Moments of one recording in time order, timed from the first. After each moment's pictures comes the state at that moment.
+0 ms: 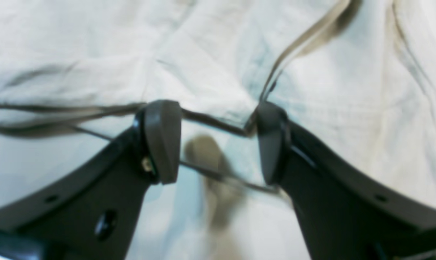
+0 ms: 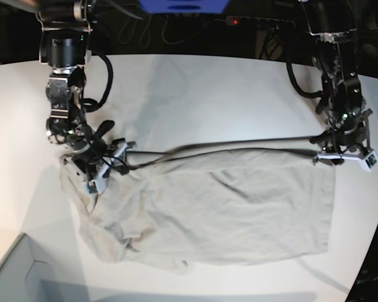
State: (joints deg) left arm 3.5 -8.4 -15.5 87.1 -17.6 21.7 27.7; right arm 7.4 3.8 9.4 65.5 -0.7 25.5 -22.6
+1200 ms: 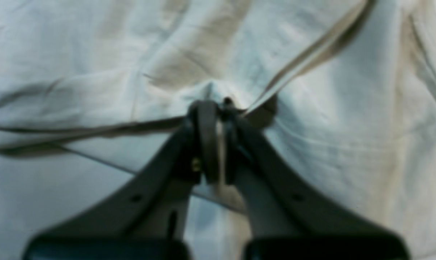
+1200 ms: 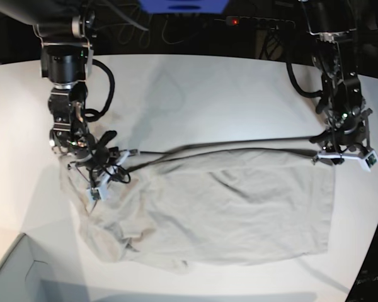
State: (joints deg) left arm 3.6 -8.4 -15.5 87.1 -17.6 21.7 27.8; right arm 12.4 3.9 9.3 57.9 -0.9 25.5 -22.3
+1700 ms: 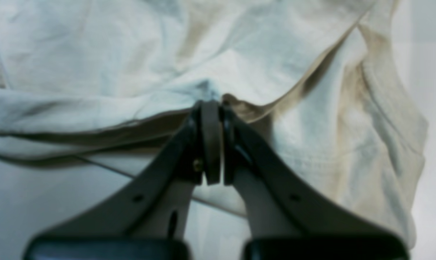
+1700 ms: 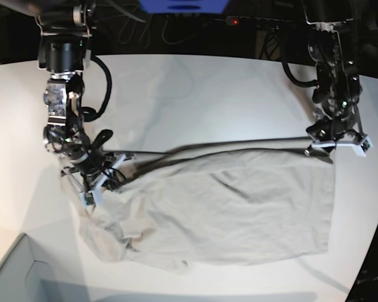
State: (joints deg) left arm 7.4 -7.6 -15.5 87.6 -28.3 21.7 27.7; right arm 8.6 3.8 9.4 67.9 -0.5 25.5 -22.1
